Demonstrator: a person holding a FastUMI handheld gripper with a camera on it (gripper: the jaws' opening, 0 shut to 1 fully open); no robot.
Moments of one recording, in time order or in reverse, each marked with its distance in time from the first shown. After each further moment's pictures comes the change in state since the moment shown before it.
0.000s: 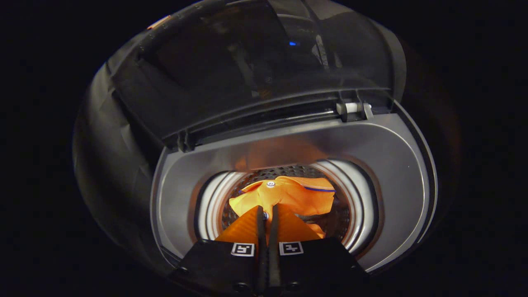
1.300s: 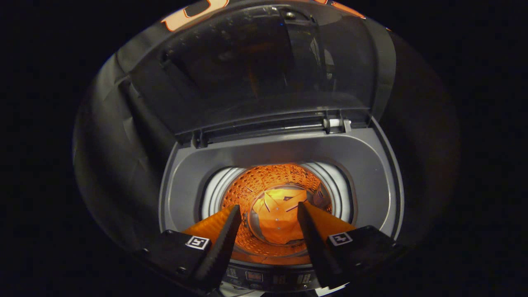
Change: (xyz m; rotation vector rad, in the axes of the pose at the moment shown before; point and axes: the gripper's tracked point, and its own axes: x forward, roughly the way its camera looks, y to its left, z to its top) arm -0.071 0.012 0.007 -0.065 -0.044 -0.015
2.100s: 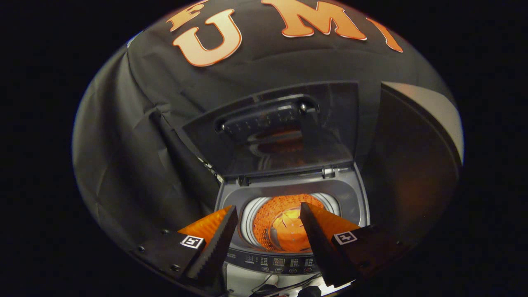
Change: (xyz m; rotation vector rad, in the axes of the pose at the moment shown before) arm -0.127 0.037 0.086 0.014 -0.203 0.089
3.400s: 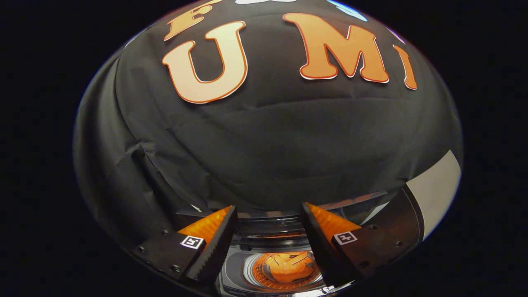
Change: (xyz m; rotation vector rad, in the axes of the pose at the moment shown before) arm 0.066 0.030 0.179 -0.059 -0.152 -0.119
